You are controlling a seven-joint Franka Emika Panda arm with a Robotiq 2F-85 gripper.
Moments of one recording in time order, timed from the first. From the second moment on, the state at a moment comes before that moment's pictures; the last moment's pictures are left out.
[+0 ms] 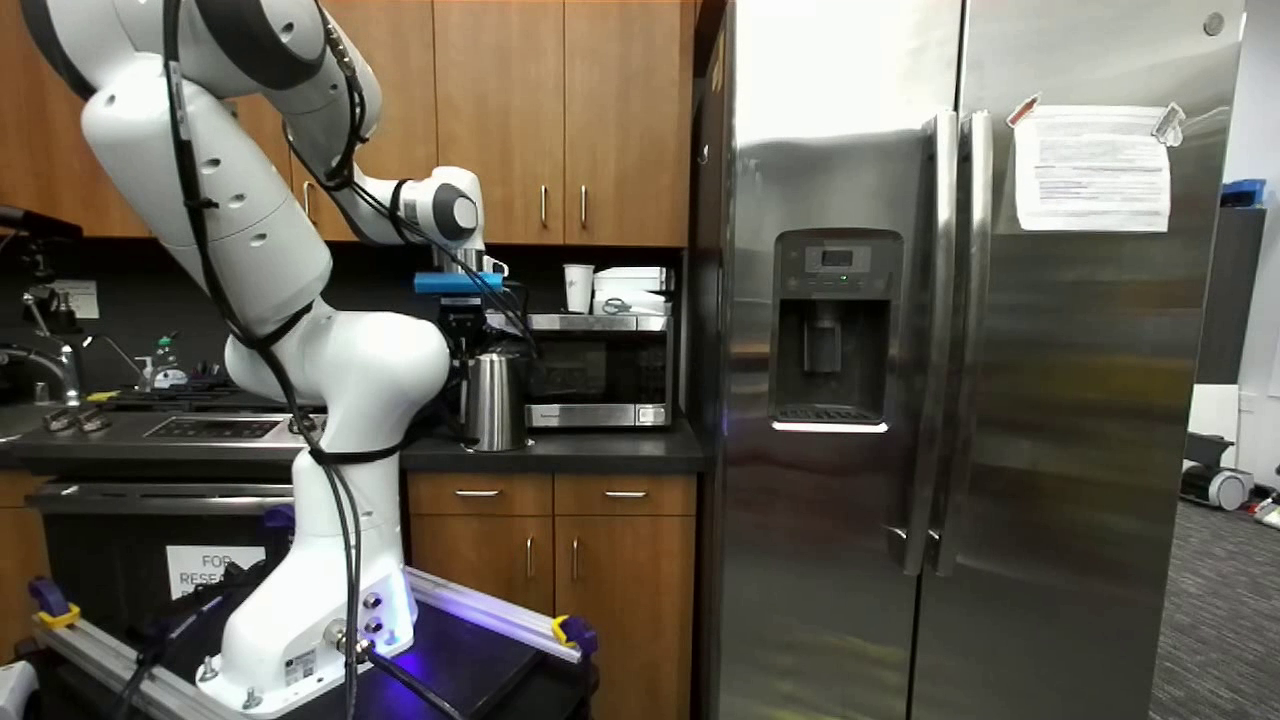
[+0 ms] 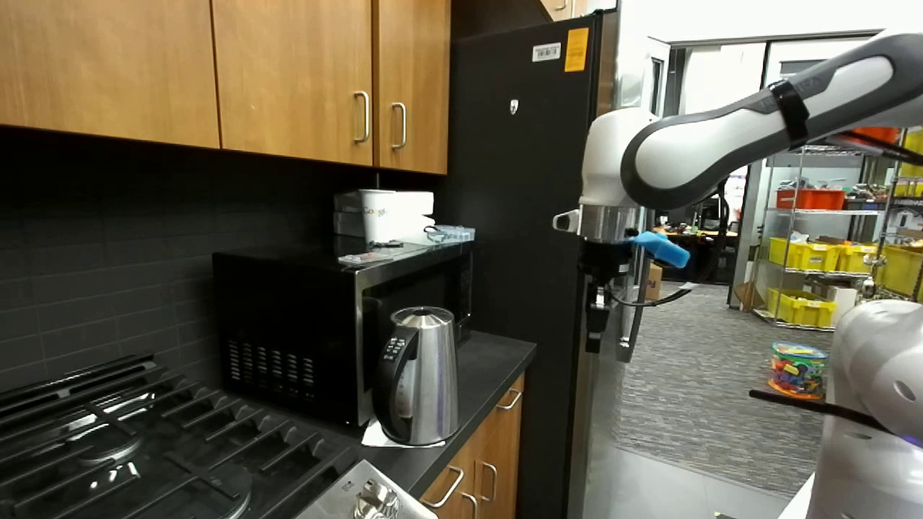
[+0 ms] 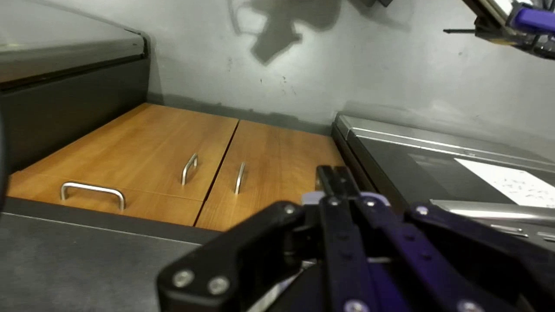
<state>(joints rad) 0.27 -0.72 0.08 -2.72 0.05 2.04 -0.34</state>
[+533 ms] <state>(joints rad) 0.27 -0.68 0.18 -2.69 0.12 2.29 -0.07</state>
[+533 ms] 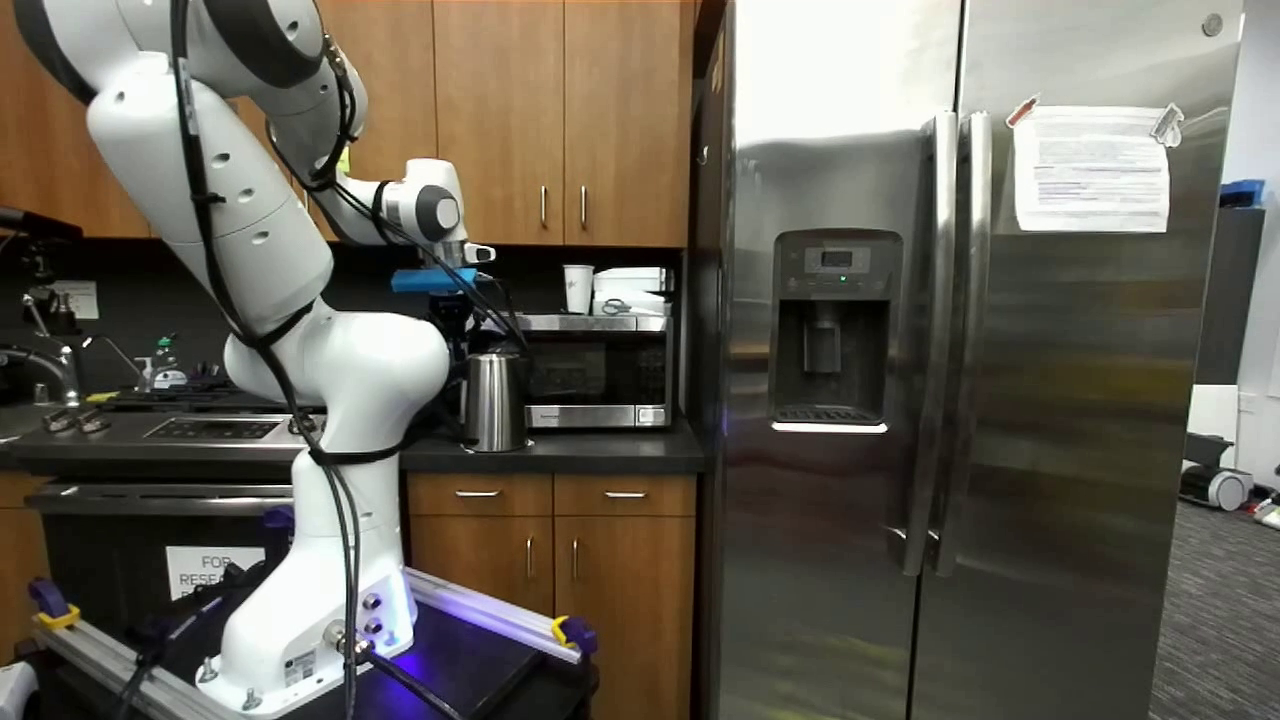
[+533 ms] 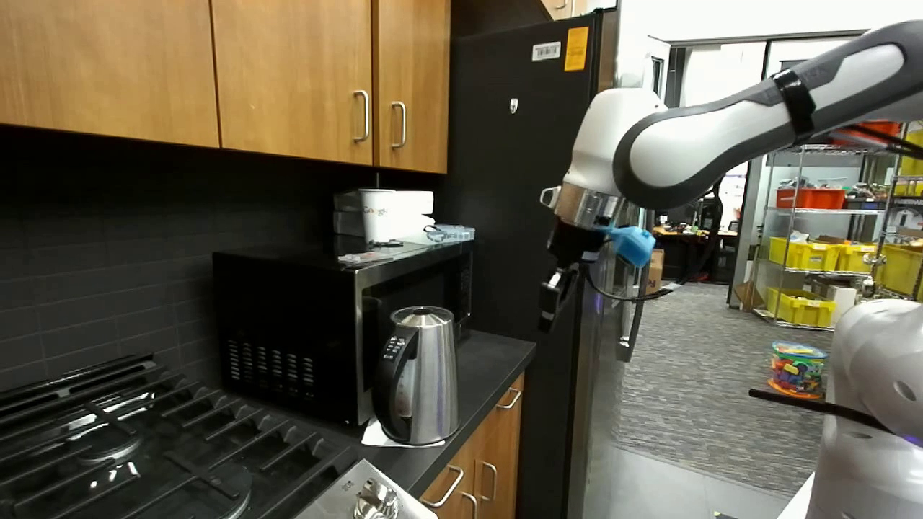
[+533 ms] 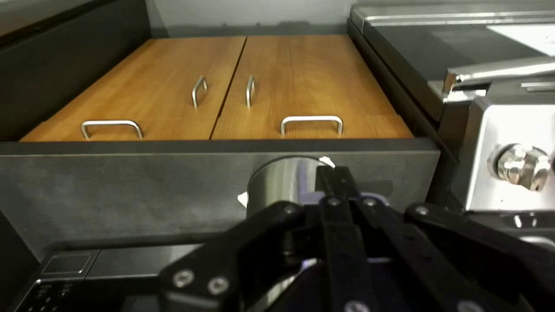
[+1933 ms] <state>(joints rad) 0.15 -0.01 0.26 -1.94 0.06 2.27 0.34</state>
